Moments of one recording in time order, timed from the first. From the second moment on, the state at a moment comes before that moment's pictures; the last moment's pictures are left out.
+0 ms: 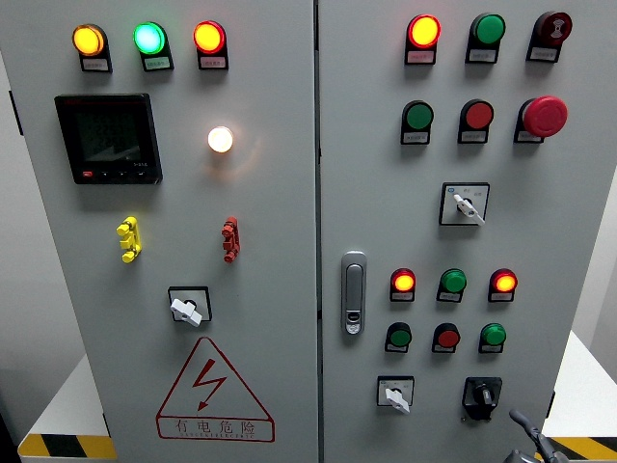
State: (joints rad) left arm -0.04 -0.09 0.02 -0.19 0.04 0.09 0.03; right arm 0.15 0.13 1.59 1.40 -1.41 0.19 0.08
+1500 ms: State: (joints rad) left arm -0.04 -0.09 0.02 -0.19 0.04 0.09 0.03; right arm 0.20 0.13 1.53 1.35 -1.41 0.19 0.07
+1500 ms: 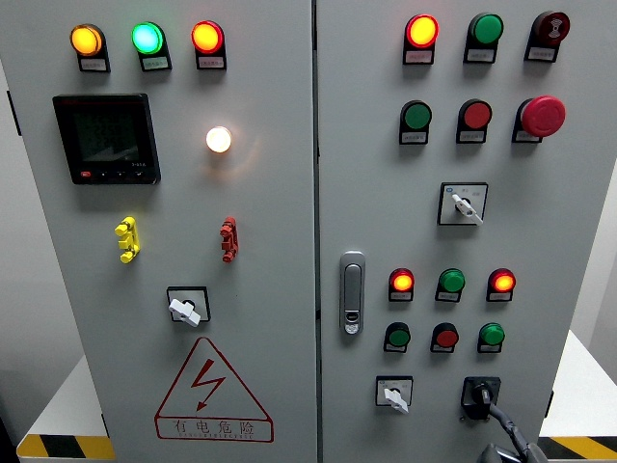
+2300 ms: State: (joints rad) left arm -0.04 -0.09 0.02 -0.19 0.04 0.09 0.03; right arm 0.20 0.13 1.51 1.36 -1.41 0.19 0.04
